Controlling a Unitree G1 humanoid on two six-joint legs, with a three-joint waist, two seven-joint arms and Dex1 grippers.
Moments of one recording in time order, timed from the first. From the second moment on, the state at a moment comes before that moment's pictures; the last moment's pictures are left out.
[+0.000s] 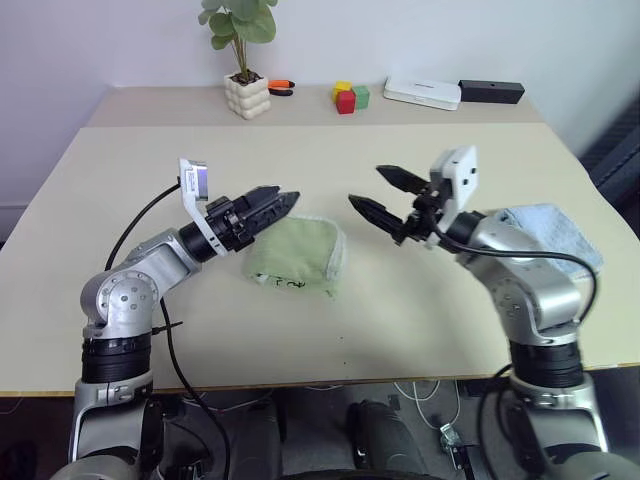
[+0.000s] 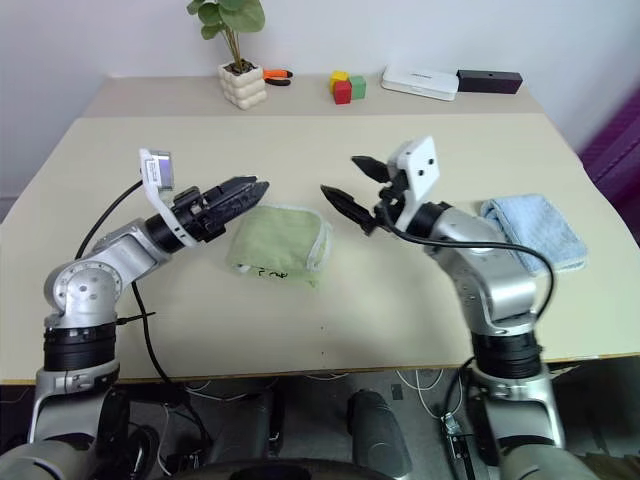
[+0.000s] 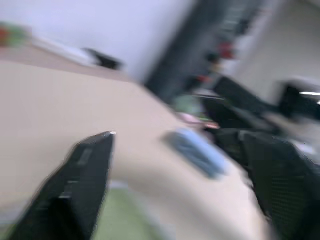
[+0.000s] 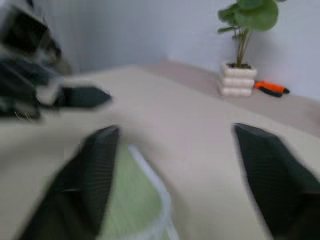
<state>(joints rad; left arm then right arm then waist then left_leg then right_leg) -0.48 0.40 0.21 -0.07 -0.93 0.75 -0.59 -0.49 -0.32 0.01 -0.29 0.47 0.56 0.55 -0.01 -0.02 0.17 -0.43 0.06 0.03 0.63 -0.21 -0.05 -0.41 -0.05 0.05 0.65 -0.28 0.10</state>
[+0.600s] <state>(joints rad) -0.48 0.14 0.17 0.06 -0.67 0.51 -0.43 -0.51 -0.04 0.20 -0.19 0.20 0.53 0.22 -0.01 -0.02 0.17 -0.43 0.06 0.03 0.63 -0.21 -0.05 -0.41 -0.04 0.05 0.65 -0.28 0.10</state>
